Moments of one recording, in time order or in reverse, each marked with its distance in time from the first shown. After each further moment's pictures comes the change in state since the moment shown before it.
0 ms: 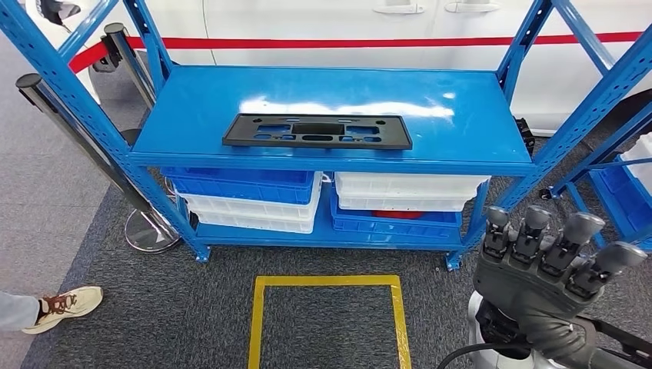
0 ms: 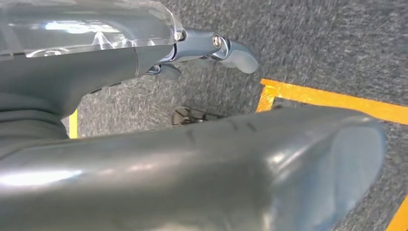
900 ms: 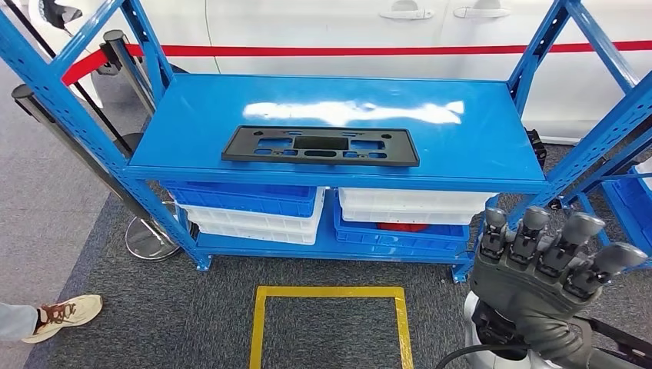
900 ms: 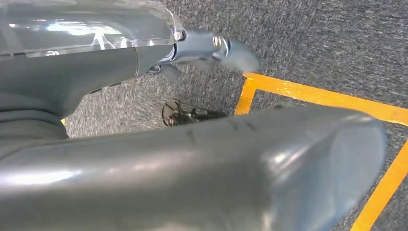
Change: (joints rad) left arm -0.001 -0.002 0.022 0.002 0.012 -0.008 -0.006; right arm -0.004 -0.002 0.030 0.008 -0.011 -0.015 0.000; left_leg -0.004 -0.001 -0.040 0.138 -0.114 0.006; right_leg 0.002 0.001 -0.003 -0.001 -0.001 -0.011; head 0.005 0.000
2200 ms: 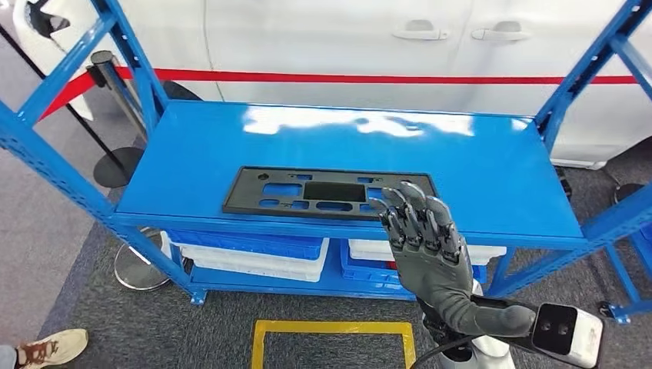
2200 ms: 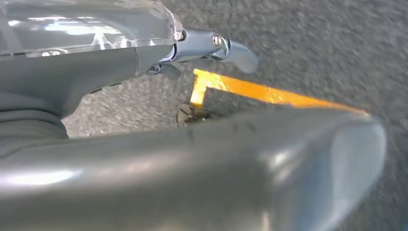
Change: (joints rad) left arm 0.006 -0.005 0.003 0.003 -0.006 0.000 -0.009; right arm 0.018 -0.104 0.251 0.205 0.093 -0.246 0.000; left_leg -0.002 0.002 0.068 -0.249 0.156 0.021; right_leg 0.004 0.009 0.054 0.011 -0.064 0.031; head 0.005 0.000
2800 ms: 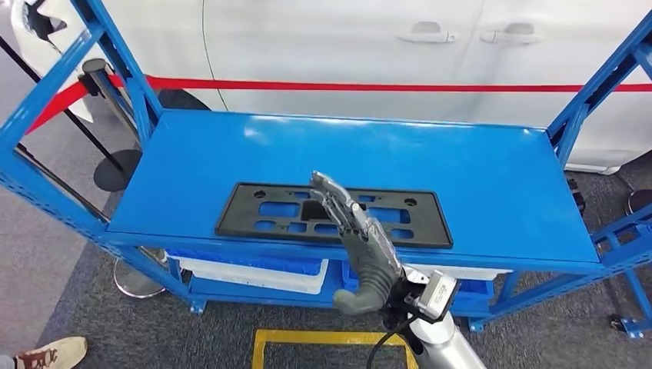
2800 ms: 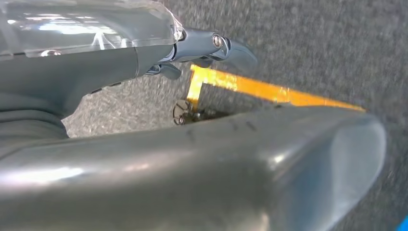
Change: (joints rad) left arm -0.007 -0.015 0.012 0.002 -0.018 0.032 0.018; right arm -0.124 -0.058 0.267 0.253 0.171 -0.419 0.055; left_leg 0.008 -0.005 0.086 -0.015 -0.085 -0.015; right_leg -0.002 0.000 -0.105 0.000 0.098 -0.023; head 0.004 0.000
